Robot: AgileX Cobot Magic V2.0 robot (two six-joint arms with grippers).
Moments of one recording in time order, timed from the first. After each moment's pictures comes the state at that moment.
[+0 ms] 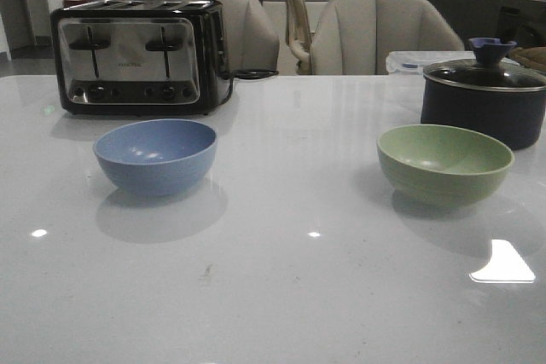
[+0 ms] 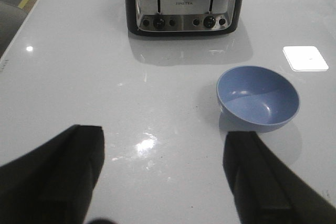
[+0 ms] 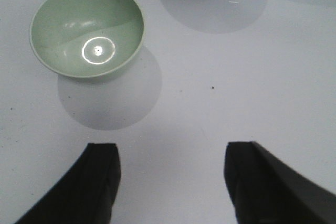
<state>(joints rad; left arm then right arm) -0.08 0.56 -0.68 -0.06 0.63 0.03 0.02 0.87 -0.69 -0.04 0.66 0.06</state>
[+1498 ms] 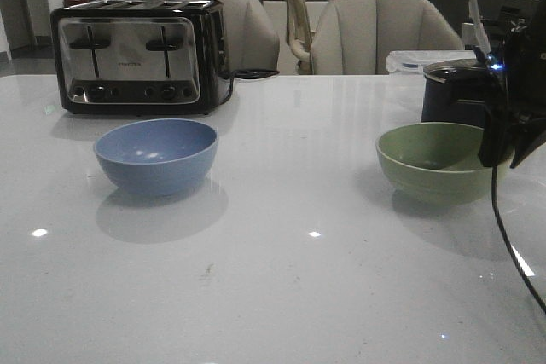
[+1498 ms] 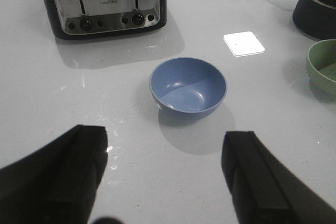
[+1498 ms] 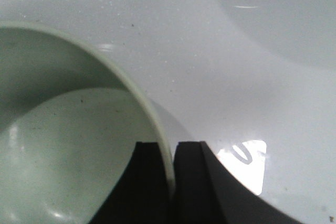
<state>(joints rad) -0.29 0.56 -0.68 -0.08 0.63 0.03 0.03 1.91 -1.33 0.10 0.73 0.05</state>
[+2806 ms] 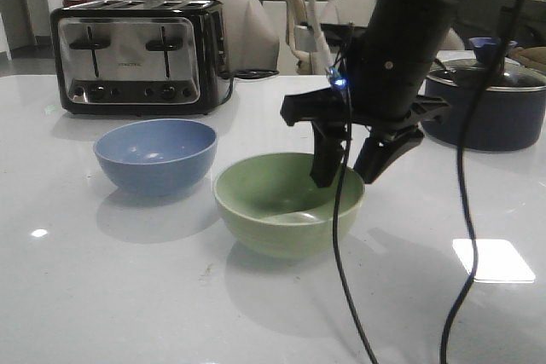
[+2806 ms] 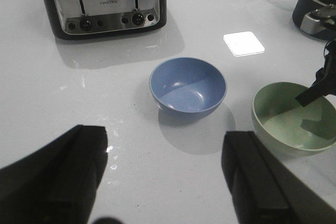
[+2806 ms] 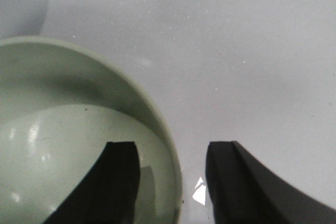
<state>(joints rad) -0.29 0.56 -0.68 -0.07 0.63 0.03 0.43 1.88 -1.33 0.17 0.70 0.02</state>
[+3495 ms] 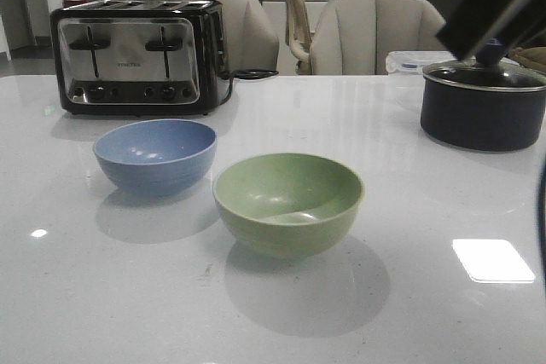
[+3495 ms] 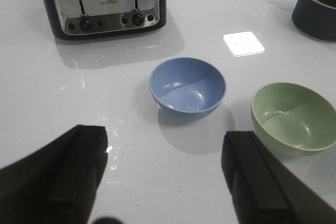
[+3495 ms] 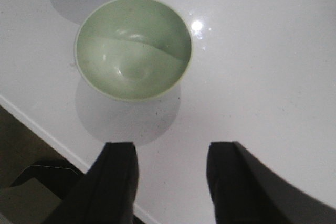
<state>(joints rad) -0.29 0.56 -0.68 -0.07 0.63 0.03 0.51 1.04 -0.87 0.05 0.73 -0.09</state>
